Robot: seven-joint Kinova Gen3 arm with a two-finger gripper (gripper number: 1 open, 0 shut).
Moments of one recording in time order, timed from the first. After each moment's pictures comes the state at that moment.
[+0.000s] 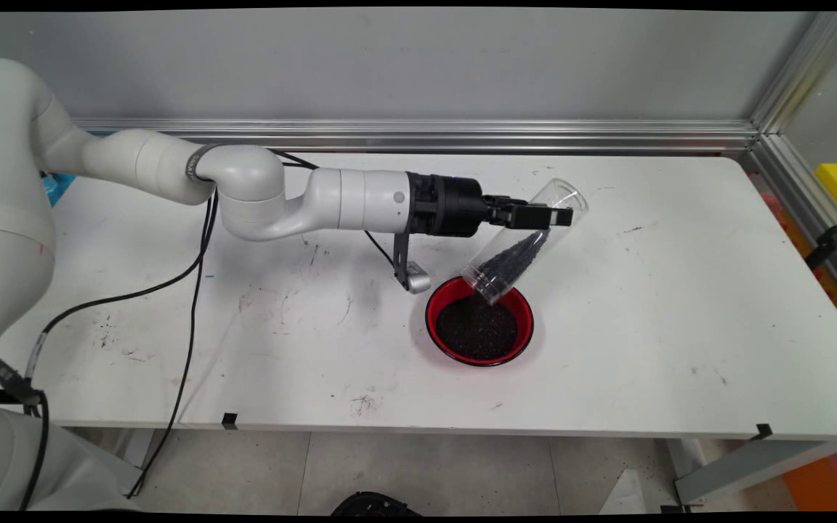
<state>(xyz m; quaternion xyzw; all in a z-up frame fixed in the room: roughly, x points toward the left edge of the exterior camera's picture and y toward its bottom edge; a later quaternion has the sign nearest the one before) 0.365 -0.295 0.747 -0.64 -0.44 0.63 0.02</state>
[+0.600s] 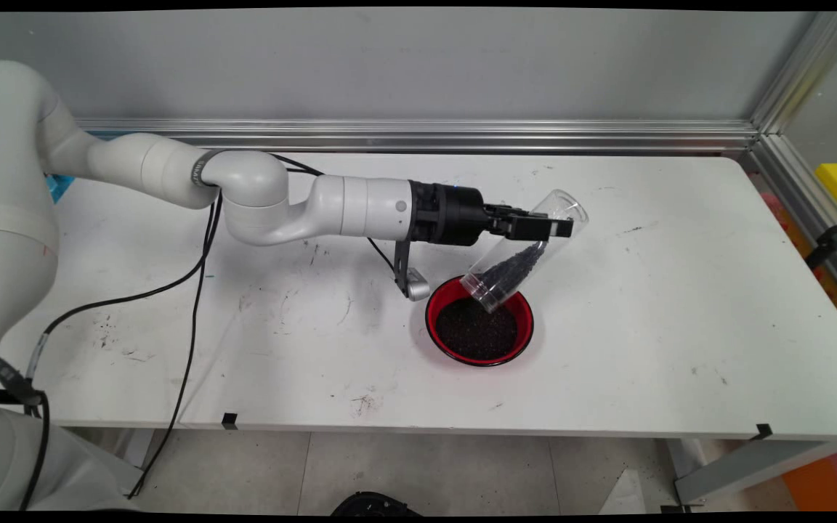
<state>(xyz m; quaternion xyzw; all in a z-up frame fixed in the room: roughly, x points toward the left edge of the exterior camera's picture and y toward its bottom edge) 0.362 -0.294 0.737 -0.65 -0.43 0.63 0.02</state>
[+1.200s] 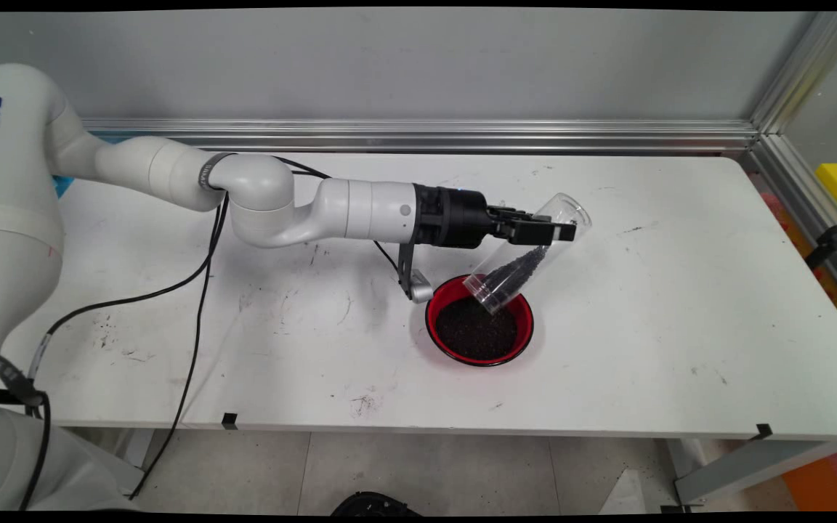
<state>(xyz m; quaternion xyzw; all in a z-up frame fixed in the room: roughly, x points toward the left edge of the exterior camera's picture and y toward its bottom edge) 0.358 -0.298 0.731 -0.65 -0.42 0.63 0.01</state>
